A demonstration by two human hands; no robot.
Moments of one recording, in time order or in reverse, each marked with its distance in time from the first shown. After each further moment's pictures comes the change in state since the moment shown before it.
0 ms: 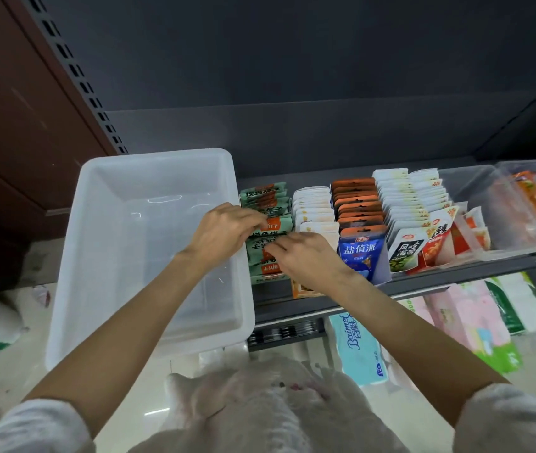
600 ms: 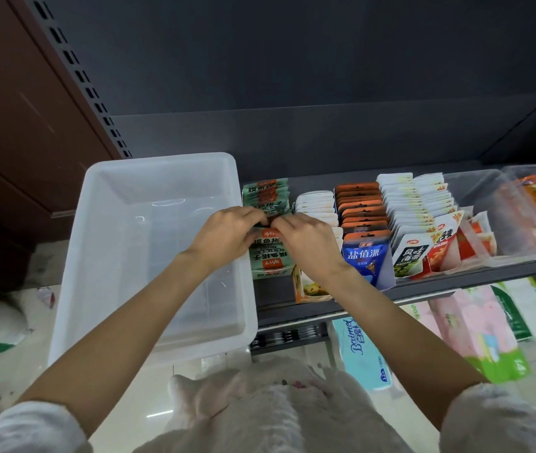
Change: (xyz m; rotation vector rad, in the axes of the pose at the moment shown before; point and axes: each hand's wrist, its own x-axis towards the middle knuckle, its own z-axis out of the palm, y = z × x) left_hand 0.005 0.004 -0.008 -0.001 -0.128 -0.129; right_hand 0.023 0.006 -0.009 0.130 0.142 0.308
